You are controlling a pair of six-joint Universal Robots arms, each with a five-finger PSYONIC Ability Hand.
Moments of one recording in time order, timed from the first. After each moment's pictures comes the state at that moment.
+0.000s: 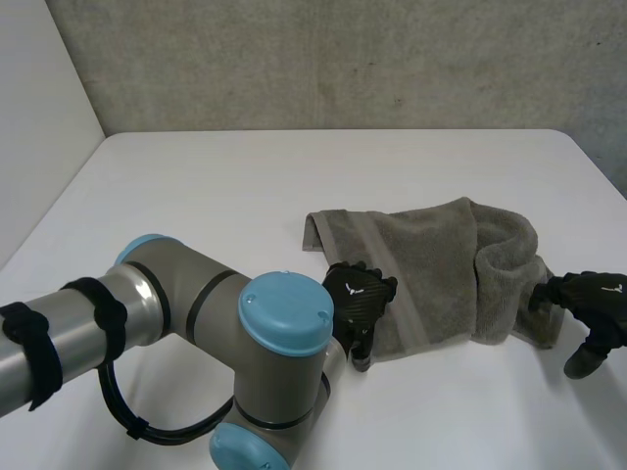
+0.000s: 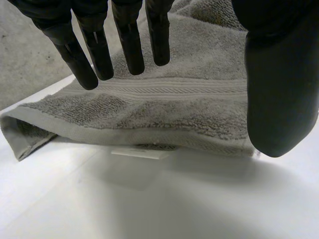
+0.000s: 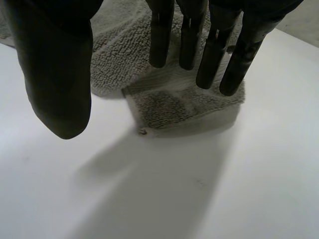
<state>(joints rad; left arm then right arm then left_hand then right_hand) 3.80 -2.35 -1.23 3.25 -1.68 3.26 1.23 -1.42 1.96 0.24 0.91 2.43 0.46 0.45 0.46 0.46 0.47 0.46 0.46 0.46 0.46 0.30</state>
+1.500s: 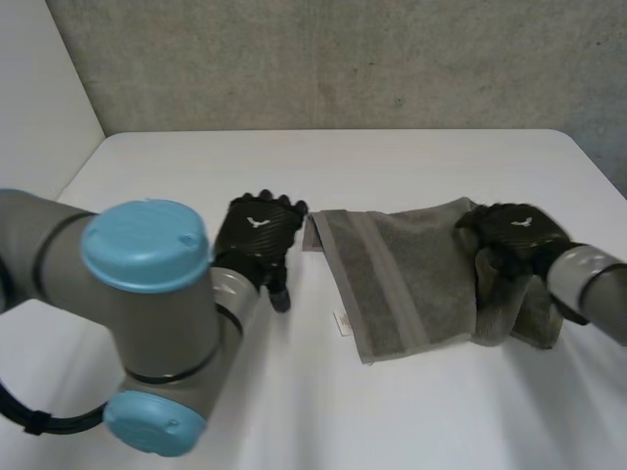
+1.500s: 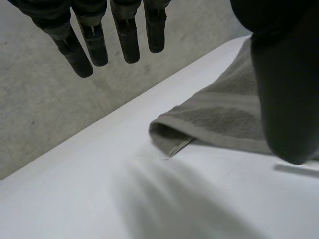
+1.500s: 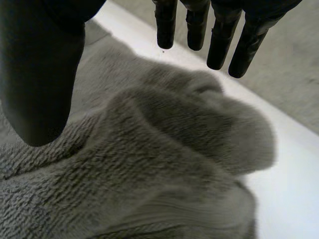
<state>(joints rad) 4.00 -2.02 -1.46 3.27 -1.75 3.31 1.69 -1.14 1.58 -0.02 1.19 2.71 0.32 0.31 0.31 0.32 0.28 0.23 0.25 0.25 0.26 0.06</state>
